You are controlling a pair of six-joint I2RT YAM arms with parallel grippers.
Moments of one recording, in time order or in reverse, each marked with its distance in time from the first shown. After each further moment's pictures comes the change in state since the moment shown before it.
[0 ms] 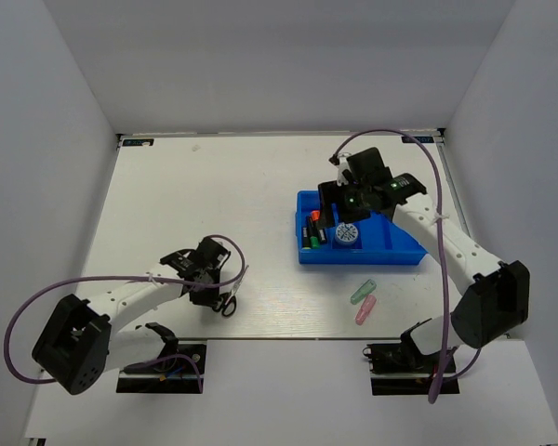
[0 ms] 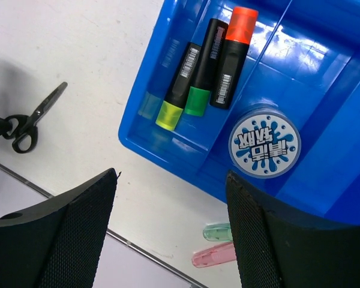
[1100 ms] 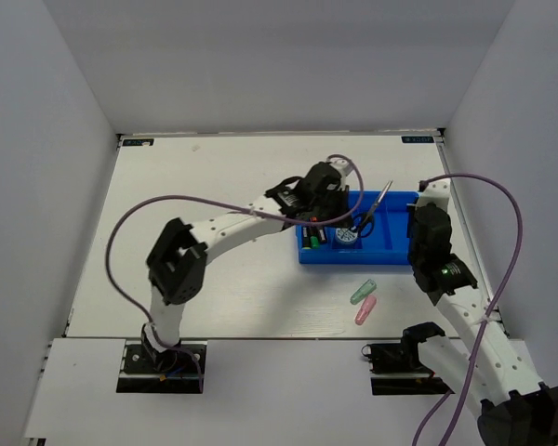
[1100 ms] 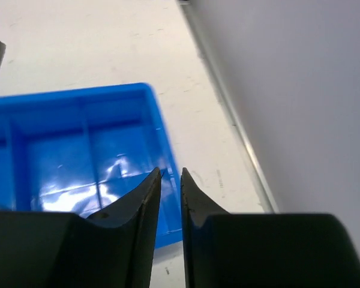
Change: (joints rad) left arm -0.306 0.767 1.094 0.332 0.238 -0.075; right arm -0.209 -0.681 -0.668 0.572 0.758 -0.243
